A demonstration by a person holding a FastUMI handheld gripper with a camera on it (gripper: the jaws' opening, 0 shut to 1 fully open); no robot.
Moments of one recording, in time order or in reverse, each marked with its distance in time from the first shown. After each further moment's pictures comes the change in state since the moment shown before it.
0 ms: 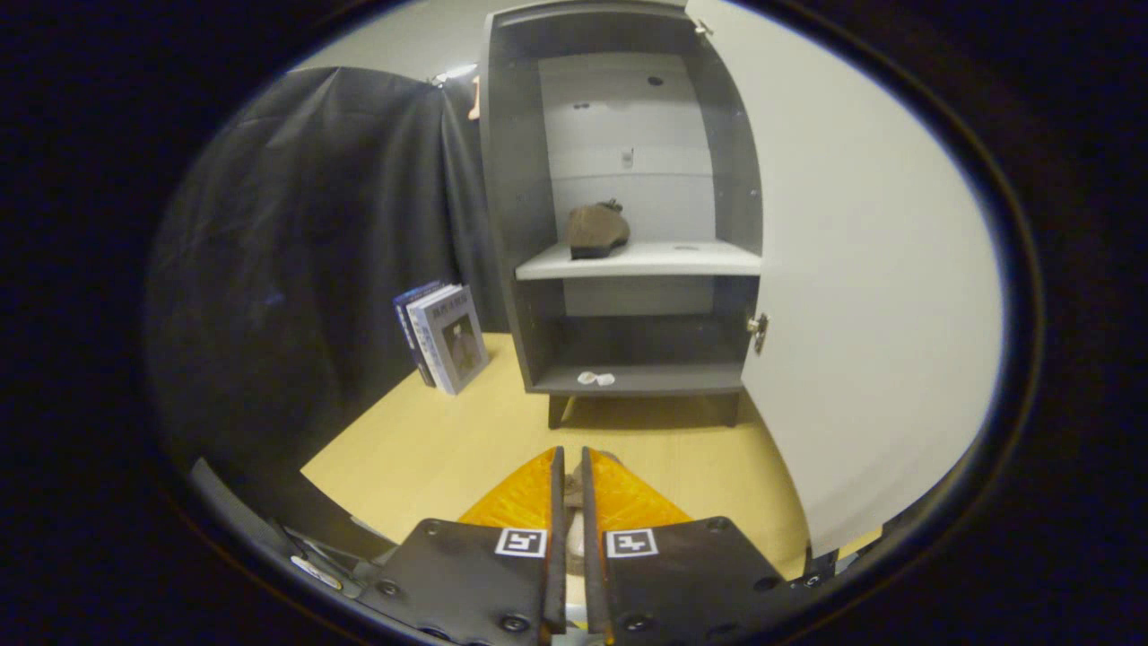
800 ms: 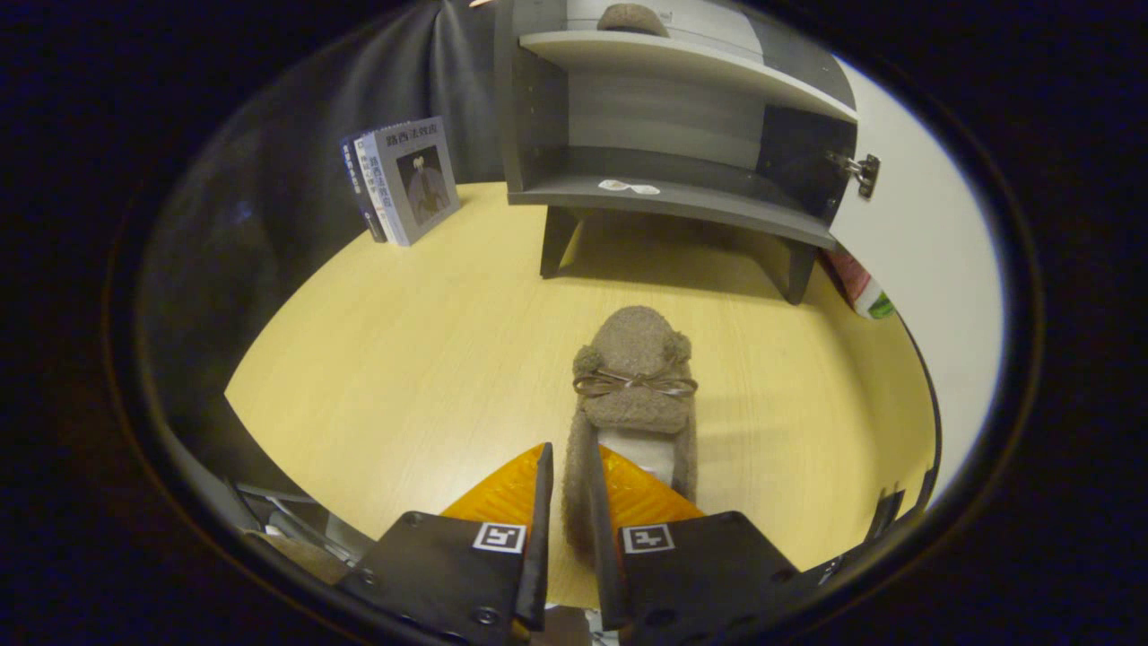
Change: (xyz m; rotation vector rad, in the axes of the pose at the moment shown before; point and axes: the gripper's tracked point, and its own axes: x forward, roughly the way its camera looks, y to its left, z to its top) arm 0.119 0.015 -0.159 -0.081 0.377 -0.107
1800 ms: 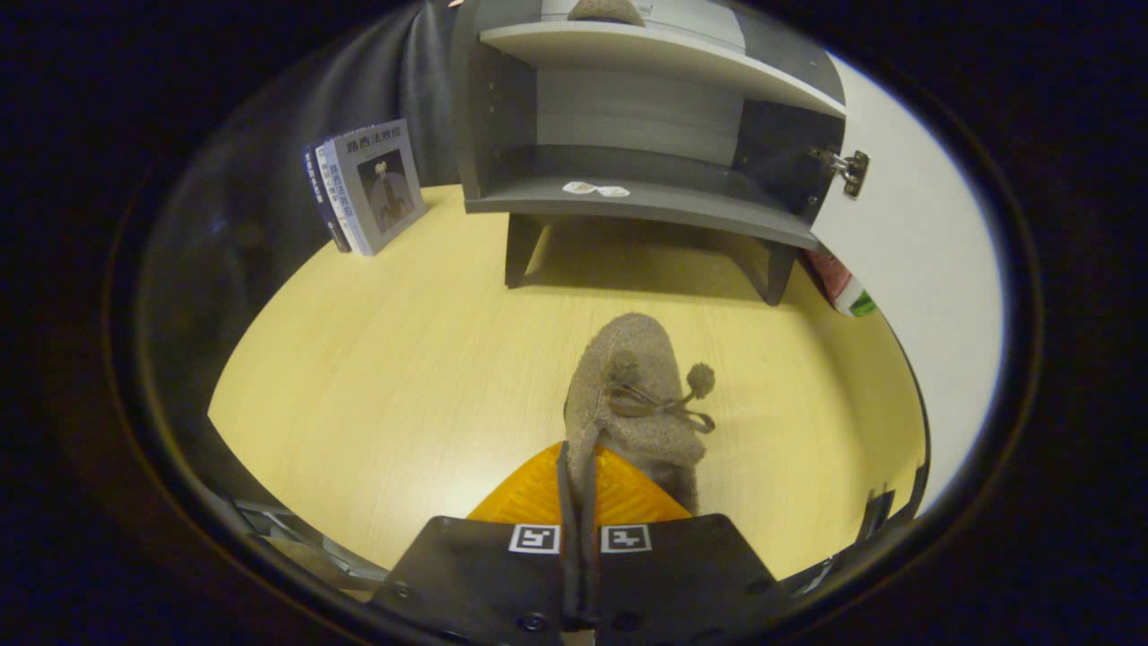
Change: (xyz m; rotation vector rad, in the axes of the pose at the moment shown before) arm -0.006 -0.022 0.027 0.068 -0.023 -0.051
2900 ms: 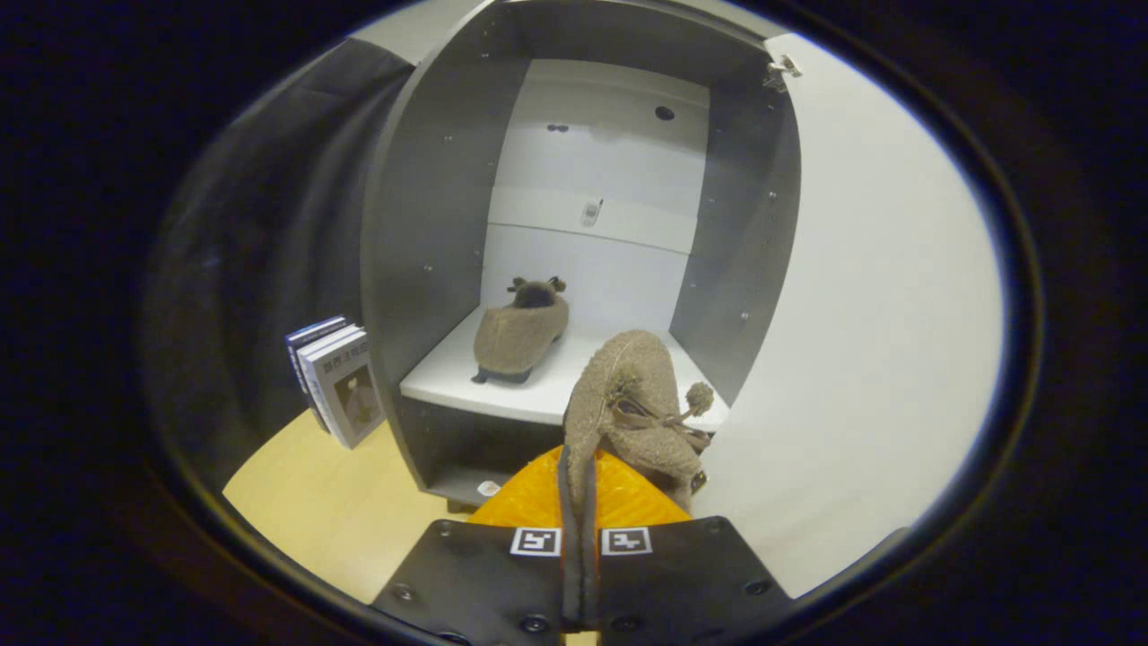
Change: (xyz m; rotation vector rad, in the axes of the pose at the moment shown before) arm -0.147 -0.092 0.305 -0.073 -0.515 -0.139
